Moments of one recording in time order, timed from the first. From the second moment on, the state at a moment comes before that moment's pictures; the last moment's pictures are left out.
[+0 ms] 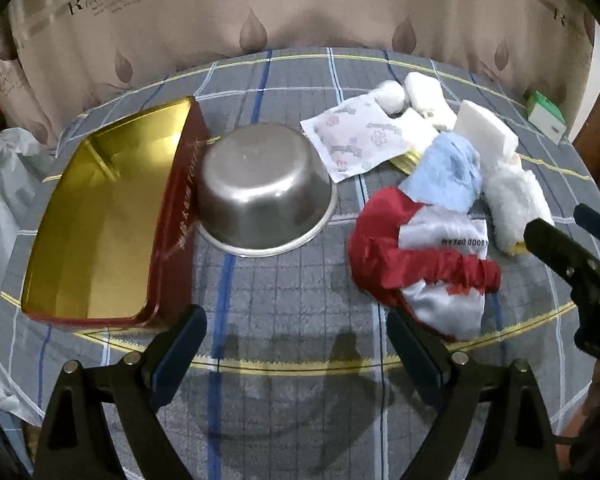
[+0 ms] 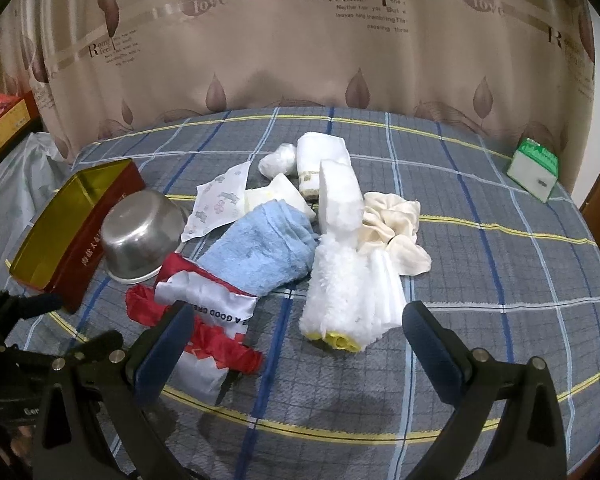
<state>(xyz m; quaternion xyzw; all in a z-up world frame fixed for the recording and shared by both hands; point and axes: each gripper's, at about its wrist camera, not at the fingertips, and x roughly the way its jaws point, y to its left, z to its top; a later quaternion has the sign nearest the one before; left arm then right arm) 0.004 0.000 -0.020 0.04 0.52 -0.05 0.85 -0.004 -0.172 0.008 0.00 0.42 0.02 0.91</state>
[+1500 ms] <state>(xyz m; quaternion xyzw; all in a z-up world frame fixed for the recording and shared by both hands) 0.018 0.010 -0.043 0.03 0.55 -0.01 0.83 -0.002 -0.165 0.008 -0.02 0.43 0.02 0.90</state>
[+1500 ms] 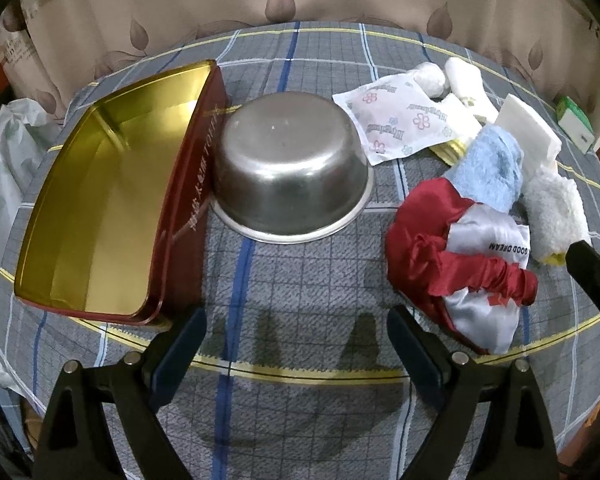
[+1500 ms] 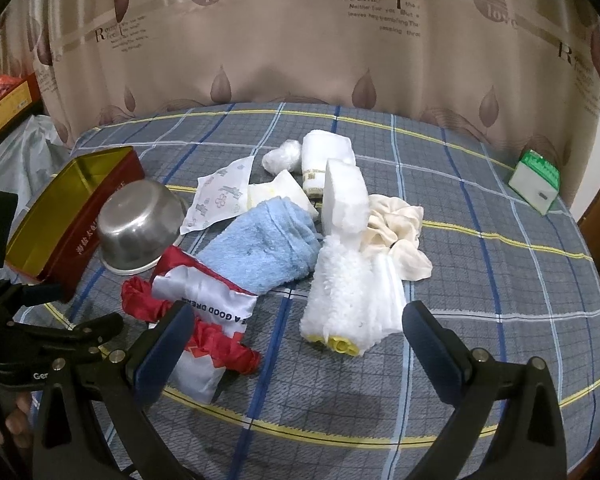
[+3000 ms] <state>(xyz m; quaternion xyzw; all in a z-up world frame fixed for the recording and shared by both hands) 0.024 0.007 -0.051 0.02 0.56 -0.02 0.83 0.009 -0.201 -0.001 -0.02 0.43 -0.02 0.90</state>
